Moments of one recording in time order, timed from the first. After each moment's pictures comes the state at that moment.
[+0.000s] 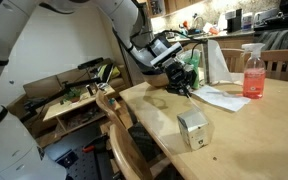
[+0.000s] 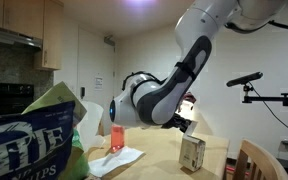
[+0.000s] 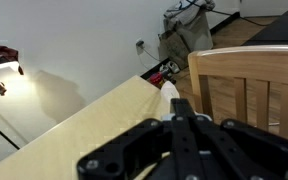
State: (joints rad) arm 0.19 0.83 0.08 -1.62 -0.90 1.28 -0.10
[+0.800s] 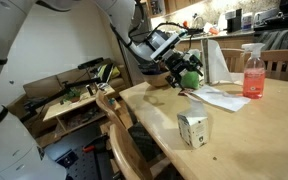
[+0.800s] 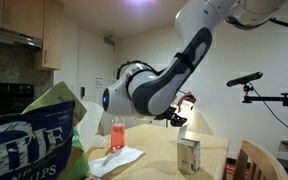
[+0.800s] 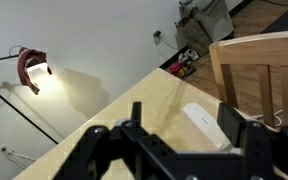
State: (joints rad) arm 0.21 0.79 0.10 -1.59 -0.97 1.28 -0.05
